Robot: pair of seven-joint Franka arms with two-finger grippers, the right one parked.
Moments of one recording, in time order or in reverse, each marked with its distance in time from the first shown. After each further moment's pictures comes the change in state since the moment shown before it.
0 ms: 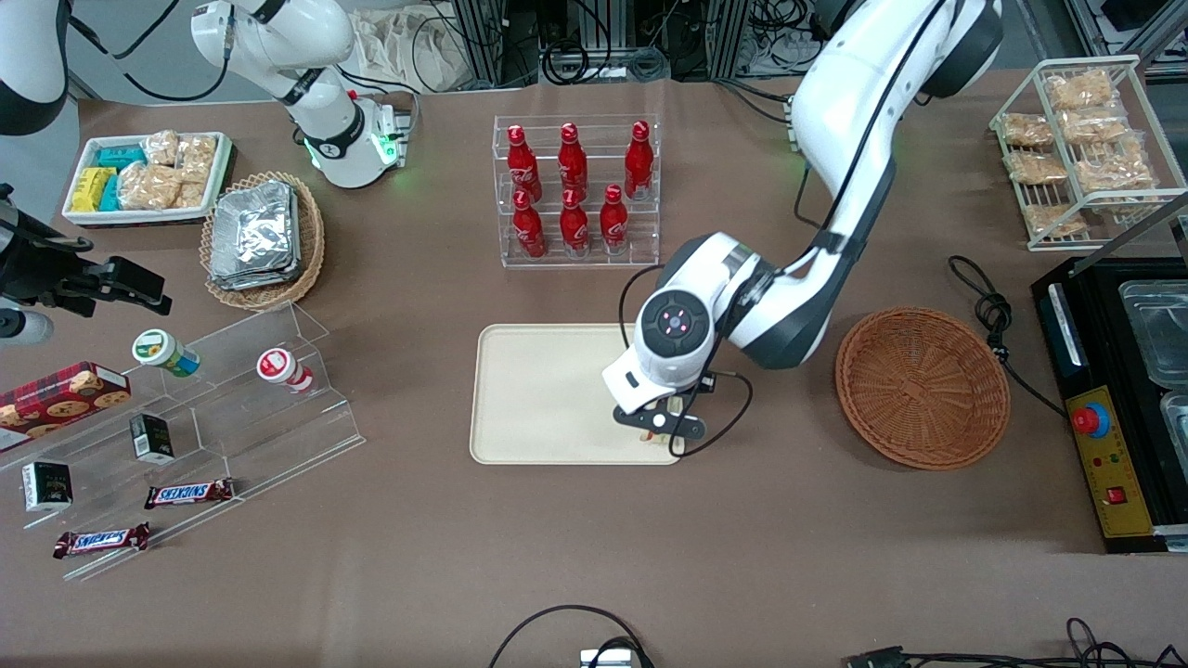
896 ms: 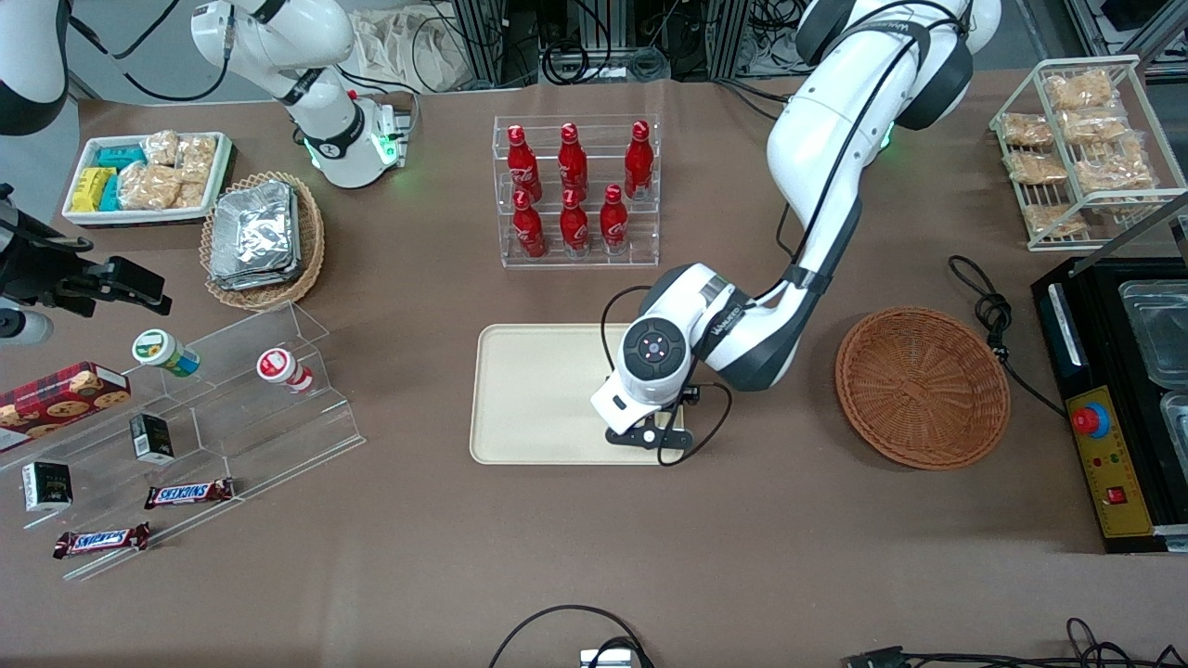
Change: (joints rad) arm -0.016 0.067 0.008 0.062 0.008 0.056 -0.136
